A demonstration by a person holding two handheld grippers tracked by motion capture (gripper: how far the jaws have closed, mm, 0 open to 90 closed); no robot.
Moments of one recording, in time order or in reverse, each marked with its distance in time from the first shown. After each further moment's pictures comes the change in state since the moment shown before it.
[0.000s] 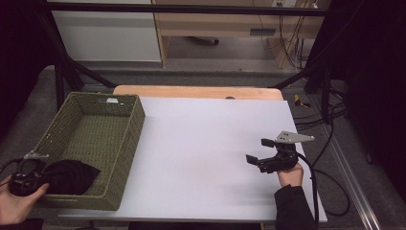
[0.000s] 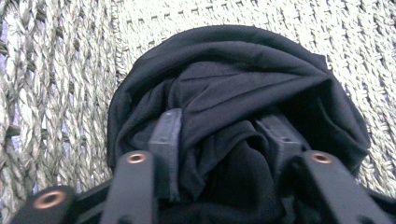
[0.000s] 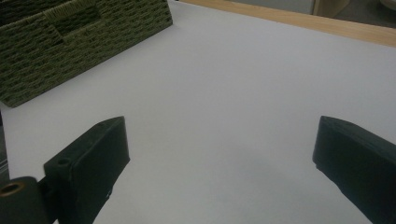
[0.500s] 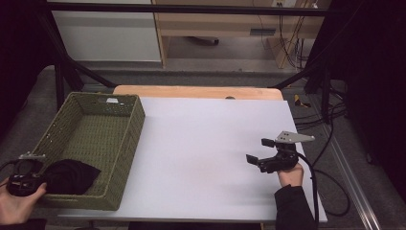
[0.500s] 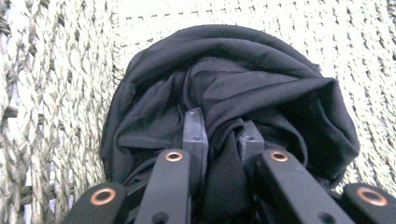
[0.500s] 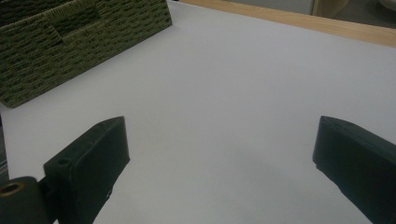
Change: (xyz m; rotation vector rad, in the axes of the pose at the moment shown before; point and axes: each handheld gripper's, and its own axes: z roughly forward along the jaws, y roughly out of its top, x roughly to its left) left arm 0.002 -0.003 -0.003 -0.033 -0.033 -0.076; right arm 0.000 0.000 0.000 -0.002 -0.001 0.001
